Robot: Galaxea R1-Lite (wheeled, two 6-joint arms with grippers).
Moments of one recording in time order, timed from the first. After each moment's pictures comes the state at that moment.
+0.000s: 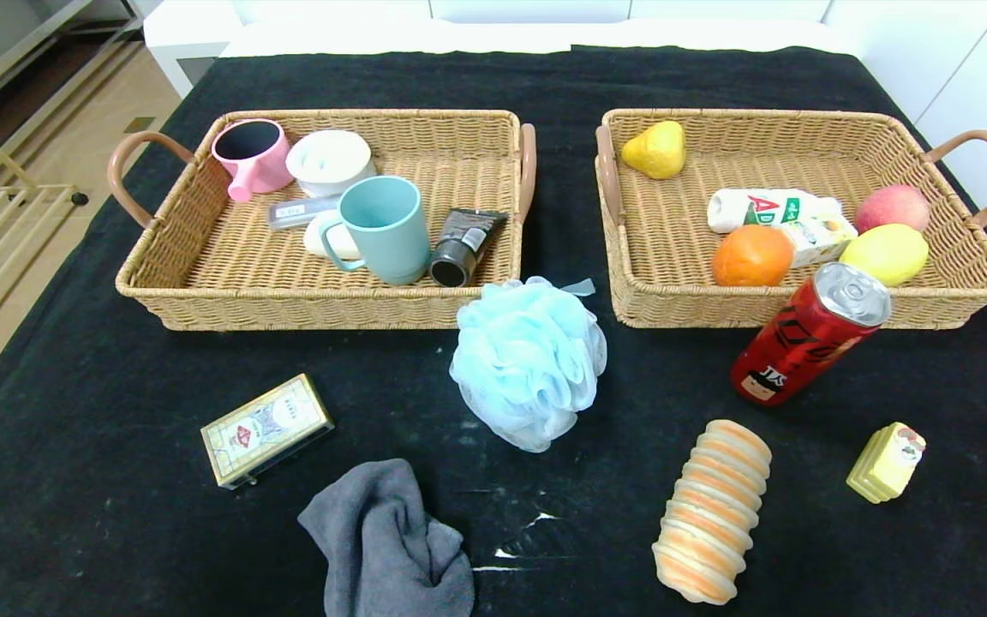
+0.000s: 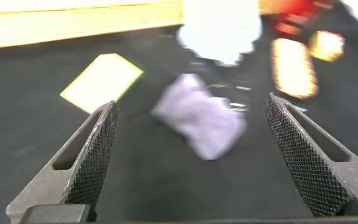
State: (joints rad) left arm -0.13 0.43 -0.46 0.03 -0.39 -0.08; right arm 0.04 0.52 -0.42 -0.12 0.42 0.15
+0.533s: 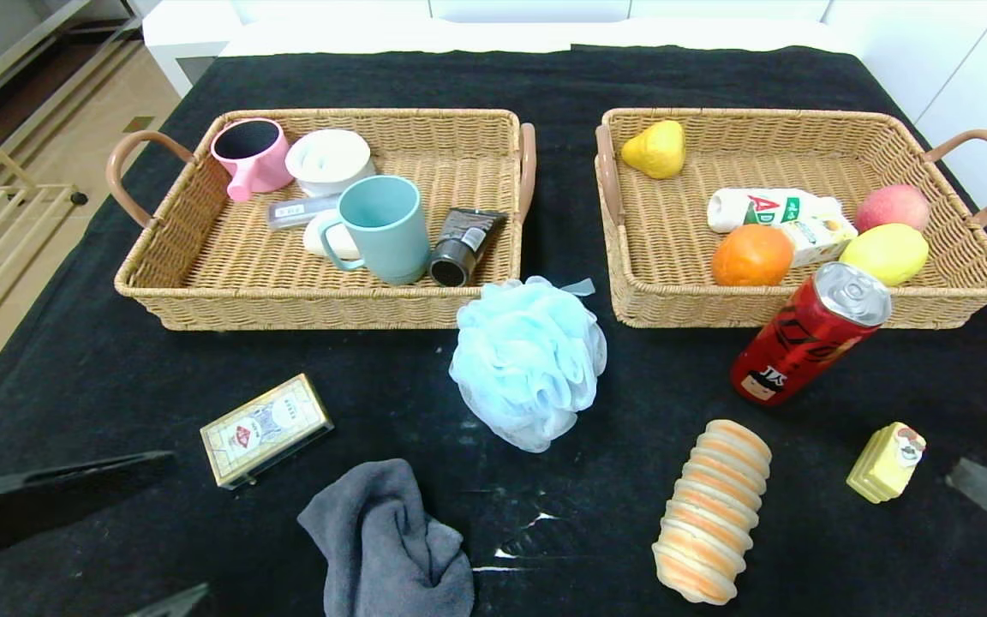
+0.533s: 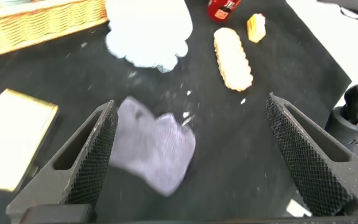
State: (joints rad) left arm -0.45 0.82 -0.54 -0.17 -0.37 -0.07; right arm 0.38 0.85 -0.45 -0.33 0.14 0.14
